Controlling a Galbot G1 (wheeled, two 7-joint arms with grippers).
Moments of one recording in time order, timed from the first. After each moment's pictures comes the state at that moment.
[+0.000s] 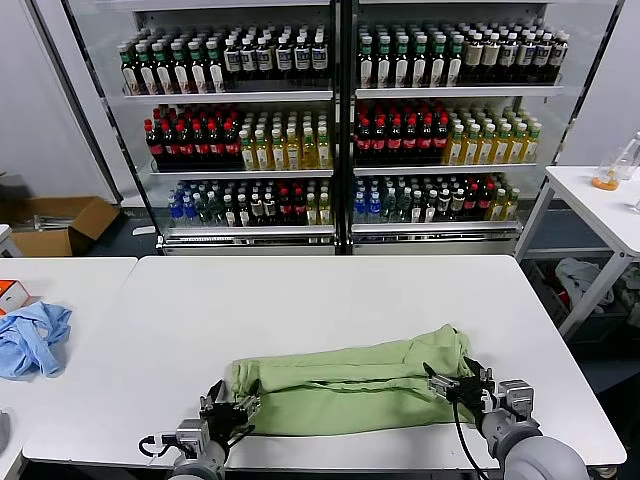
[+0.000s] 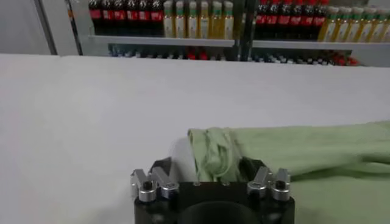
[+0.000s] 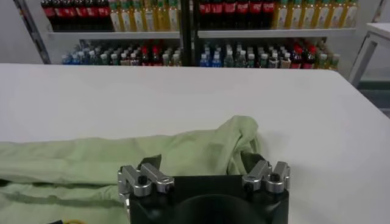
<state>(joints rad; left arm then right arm) 1.48 -1.28 -0.33 -2.01 -0.36 0.42 -0.31 -1.43 0.93 0.45 2.16 0.72 -0.58 0.29</state>
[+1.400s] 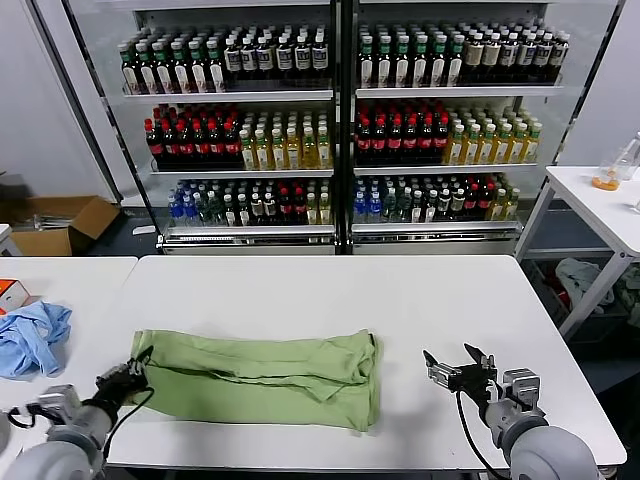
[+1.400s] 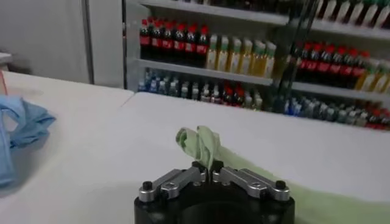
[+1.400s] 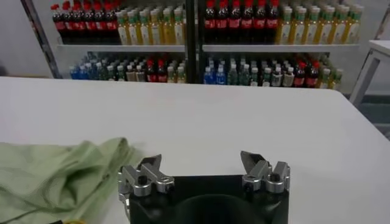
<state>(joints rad) 1.51 -1.03 -0.79 -2.05 -0.83 0.47 -0.12 -1.41 0.89 0.47 2.19 0.75 -0.58 0.29</state>
